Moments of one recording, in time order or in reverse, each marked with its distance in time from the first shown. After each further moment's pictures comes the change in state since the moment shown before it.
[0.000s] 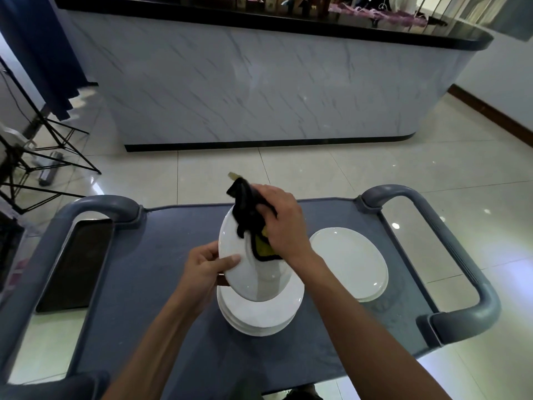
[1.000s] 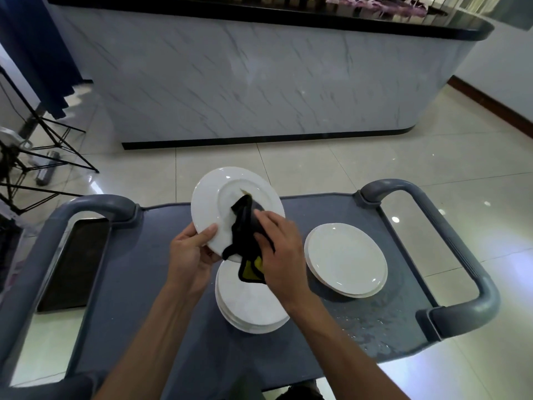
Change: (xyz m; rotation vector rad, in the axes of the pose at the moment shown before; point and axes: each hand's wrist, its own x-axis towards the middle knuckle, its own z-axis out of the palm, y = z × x) left_hand 0.025 0.012 -0.003 -0.333 0.187 0.009; right_hand -0.067 0.000 0.016 -0.089 0.176 -0.004
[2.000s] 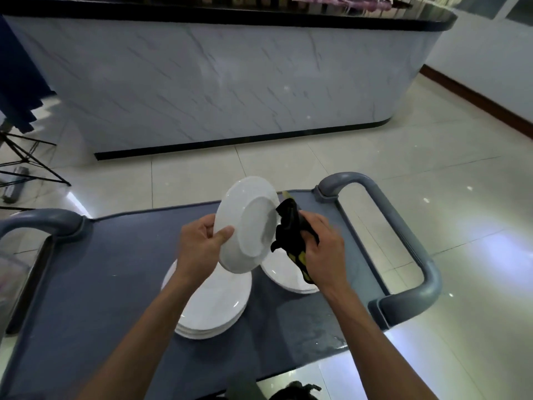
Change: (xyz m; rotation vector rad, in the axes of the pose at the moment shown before) left_hand -0.003 -0.068 0.110 0.811 -0.089 0.359; right_hand 0.000 0.135 -0.144 -0.022 0.054 0.202
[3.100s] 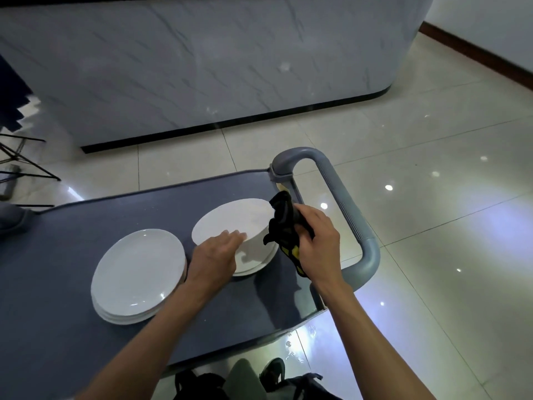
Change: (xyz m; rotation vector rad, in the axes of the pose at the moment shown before) left_hand -0.056 -0.031 0.176 1.001 -0.197 0.571; right_hand -0.013 0.120 -0.107 0.095 -0.011 0.068
